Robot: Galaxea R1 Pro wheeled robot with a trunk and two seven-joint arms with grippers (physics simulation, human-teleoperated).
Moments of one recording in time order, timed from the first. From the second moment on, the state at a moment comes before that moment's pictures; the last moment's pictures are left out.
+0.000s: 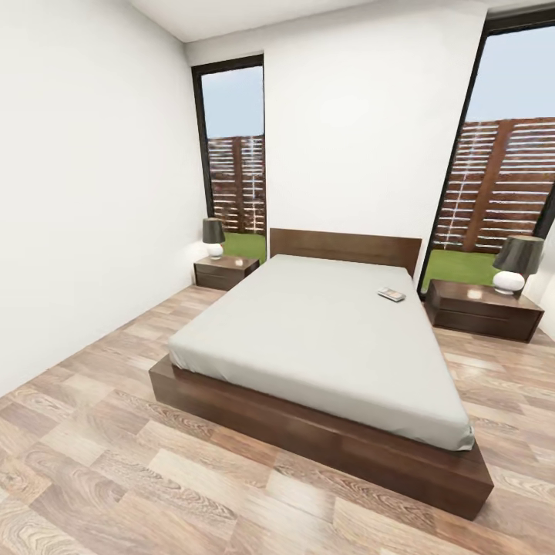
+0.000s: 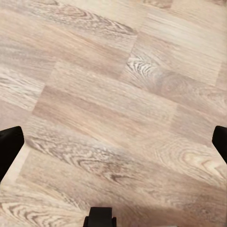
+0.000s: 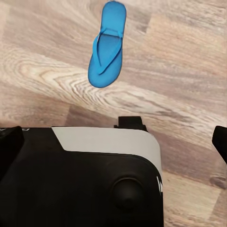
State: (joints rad) left arm -0.01 0.00 0.00 -0.47 0.03 -0.20 0.00; right arm 0.00 0.00 0.00 -0.30 -0.02 -0.06 0.02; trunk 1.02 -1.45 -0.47
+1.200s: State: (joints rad) left arm -0.01 0.00 0.00 -0.47 0.03 -0.20 0.00; right arm 0.00 0.00 0.00 -0.30 -0.02 -0.06 0.02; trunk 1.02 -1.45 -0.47
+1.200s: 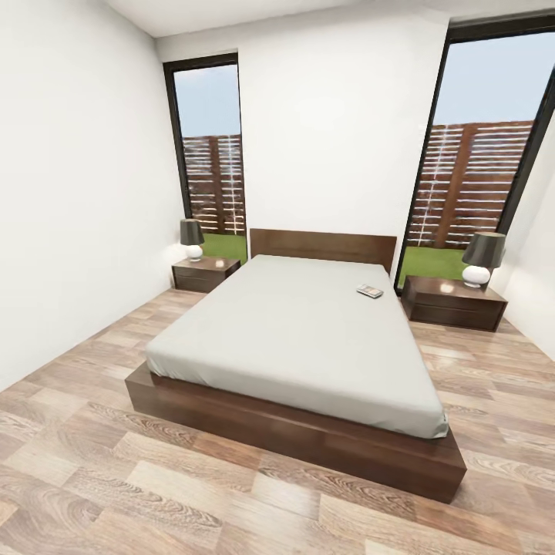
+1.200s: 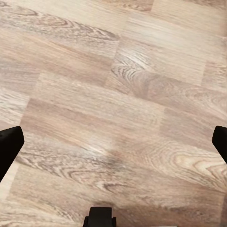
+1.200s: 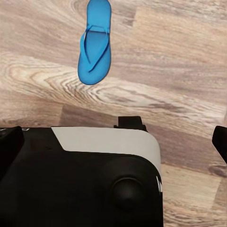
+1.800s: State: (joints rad) left arm -0.05 0.03 0.01 -0.91 0.04 0.17 -0.19; right arm 0.00 0.00 -0.01 -0.30 -0.02 -0.06 0.02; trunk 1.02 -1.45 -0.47
